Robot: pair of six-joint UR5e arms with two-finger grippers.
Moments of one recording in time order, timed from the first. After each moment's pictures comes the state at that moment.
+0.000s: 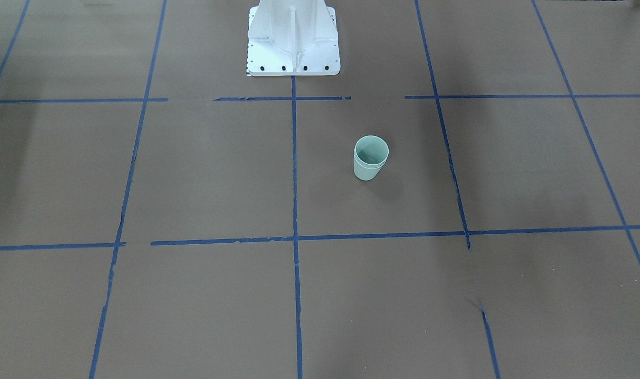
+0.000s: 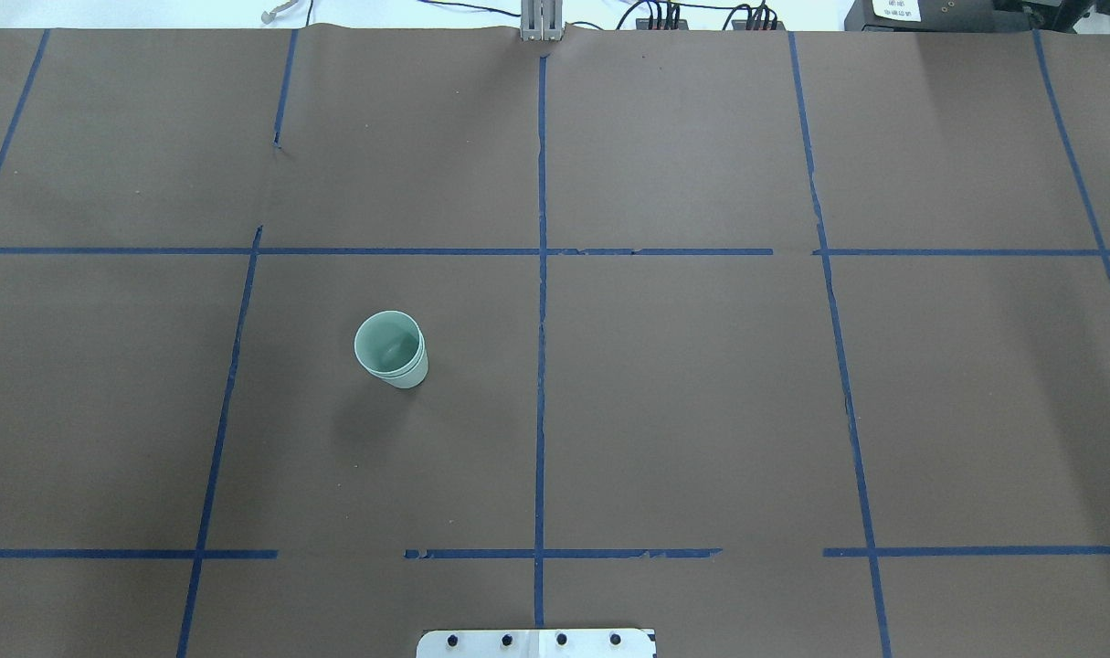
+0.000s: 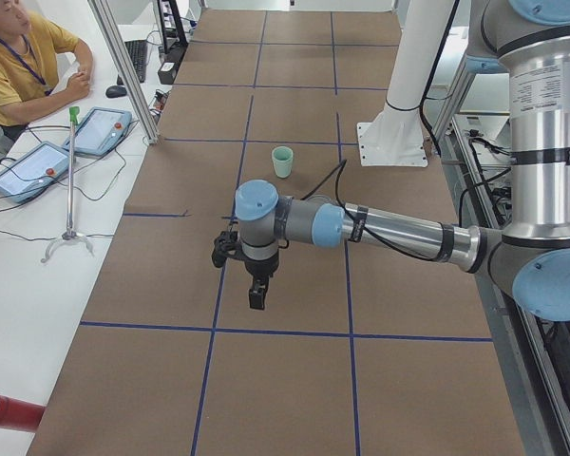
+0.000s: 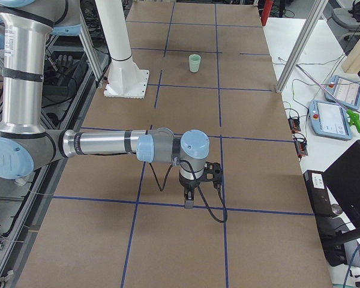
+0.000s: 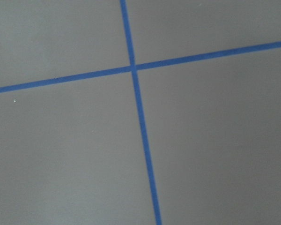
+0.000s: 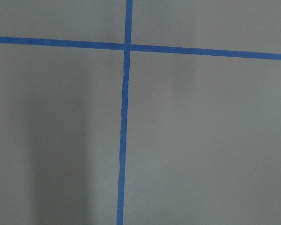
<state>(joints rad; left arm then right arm) -1.55 -1.38 -1.82 -1.51 -2.25 0.13 1.56 -1.71 1.79 -1.68 2.26 -0.04</state>
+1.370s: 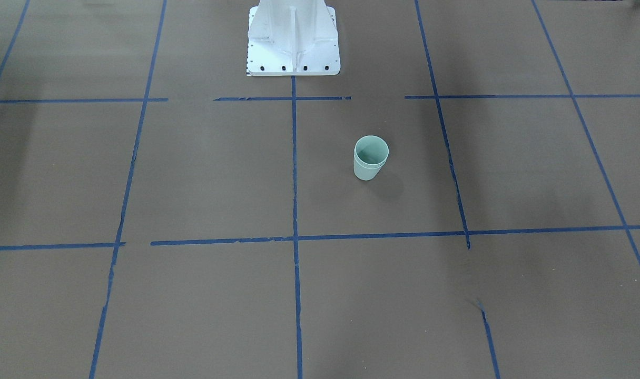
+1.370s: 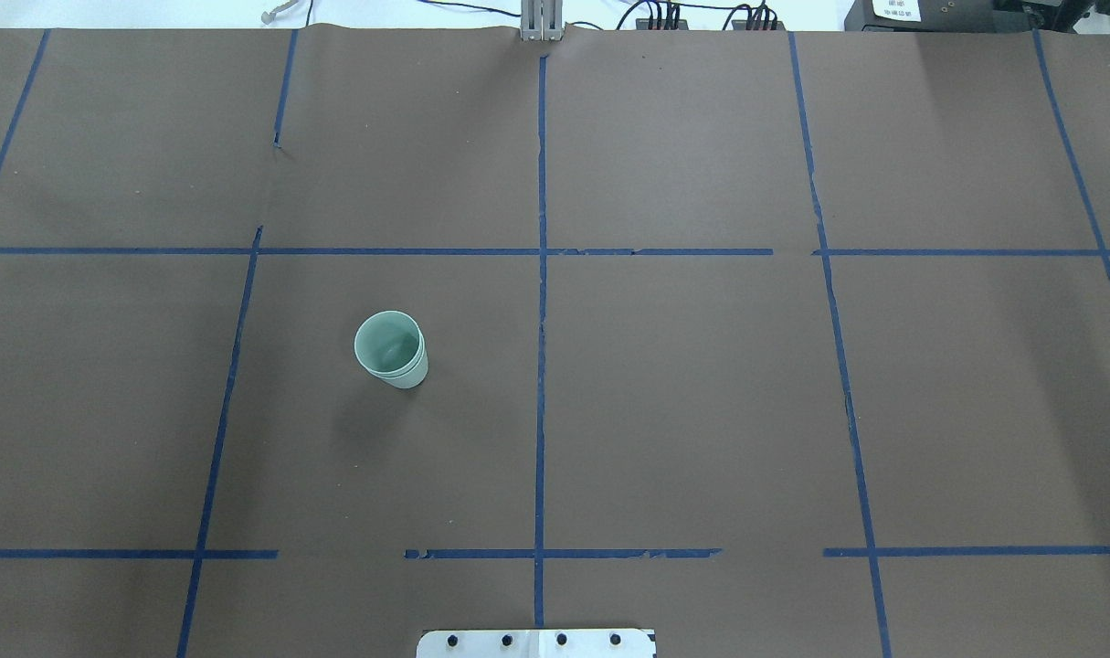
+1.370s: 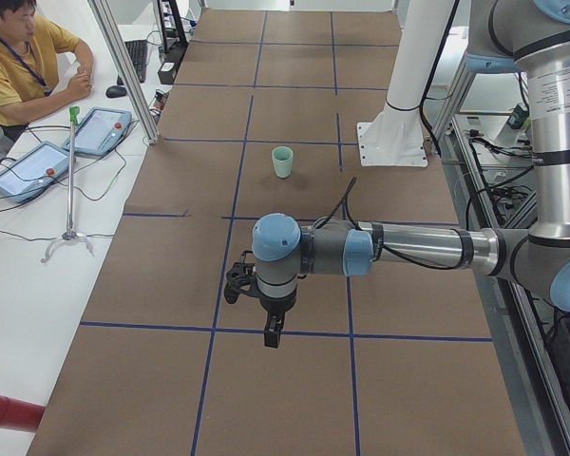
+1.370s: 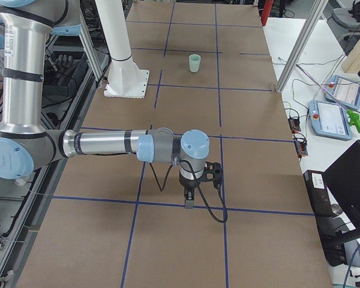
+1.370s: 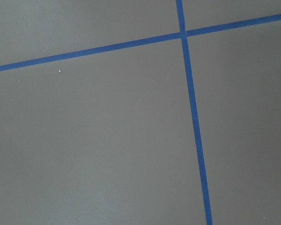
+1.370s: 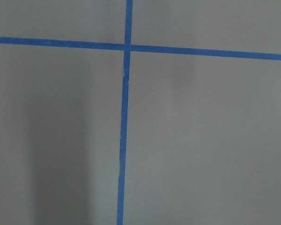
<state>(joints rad) -1.59 -1.37 -1.83 -1.52 -2.24 0.15 1.56 -1.71 1.79 -1.68 2.26 -0.04</state>
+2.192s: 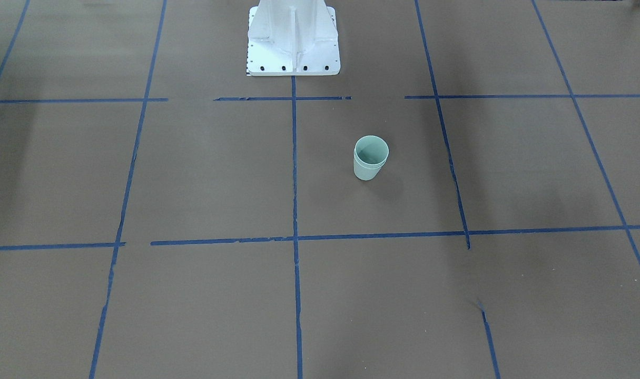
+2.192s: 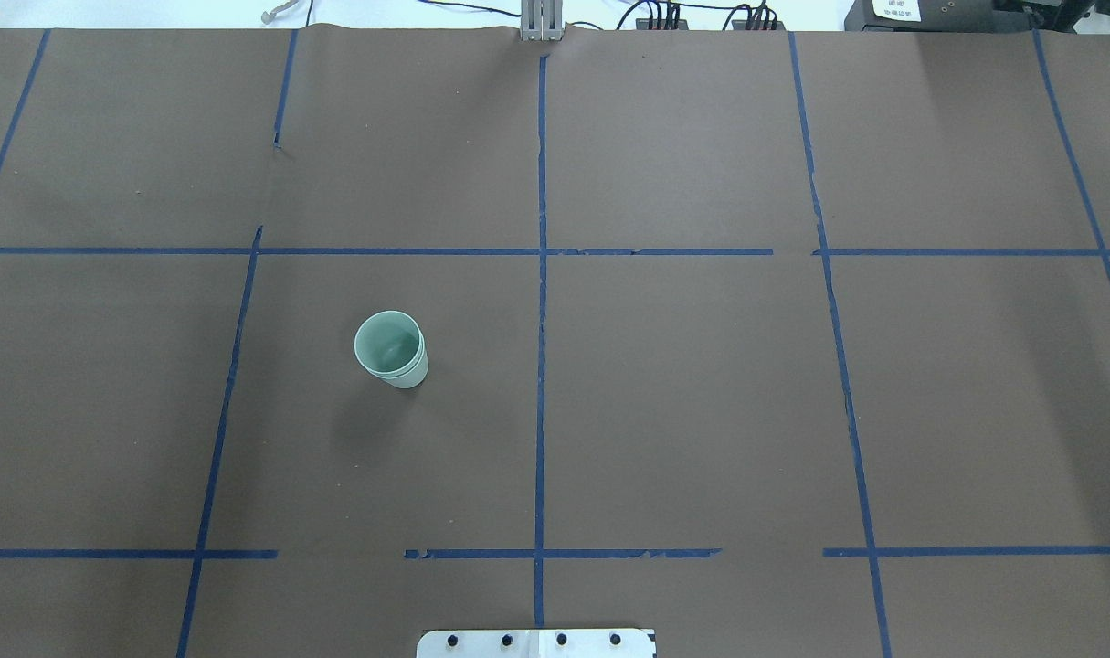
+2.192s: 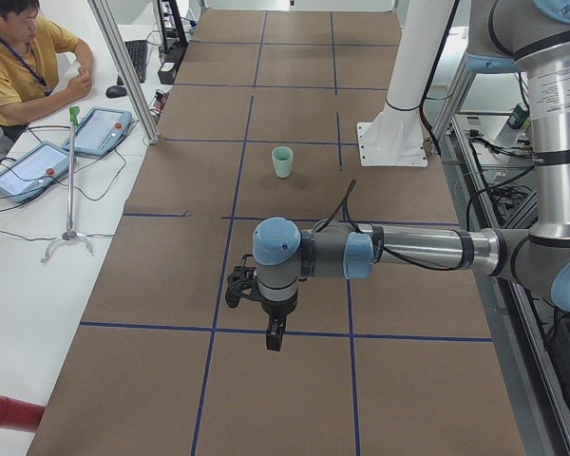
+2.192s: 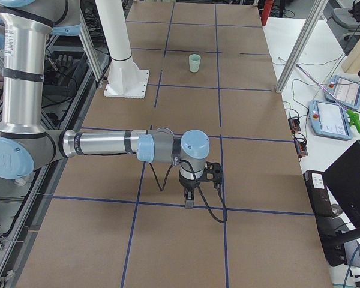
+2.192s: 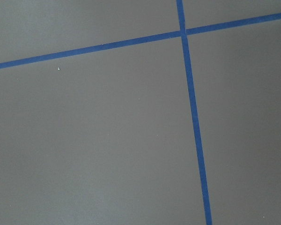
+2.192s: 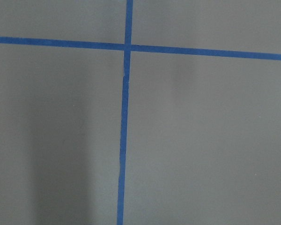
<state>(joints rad) -1.59 -1.37 -1.82 -1.52 -2.24 0.15 1.56 -1.71 1.79 -1.68 2.26 -0.04</state>
